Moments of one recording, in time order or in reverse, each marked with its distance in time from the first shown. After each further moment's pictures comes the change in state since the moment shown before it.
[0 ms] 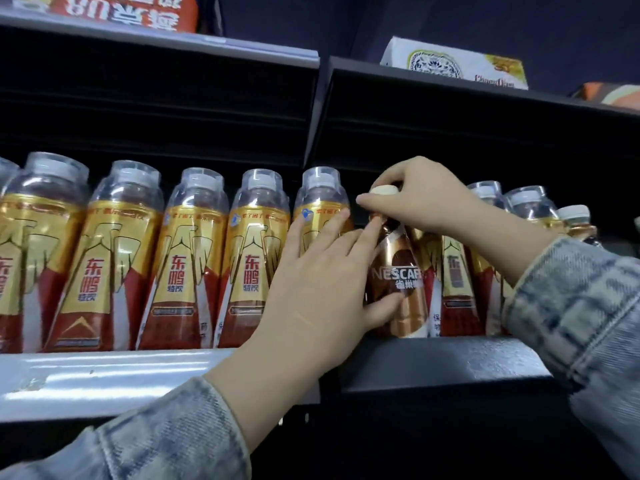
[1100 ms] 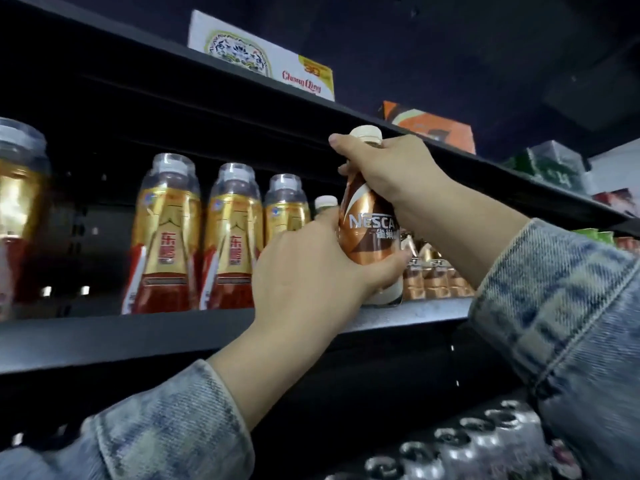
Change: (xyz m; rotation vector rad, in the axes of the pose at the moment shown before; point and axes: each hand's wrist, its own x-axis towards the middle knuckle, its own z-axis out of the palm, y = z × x) left_hand 0.077 0.257 0.014 -0.750 0.010 -0.284; right_hand -0.086 0.156 -0.148 0.492 0.305 0.436
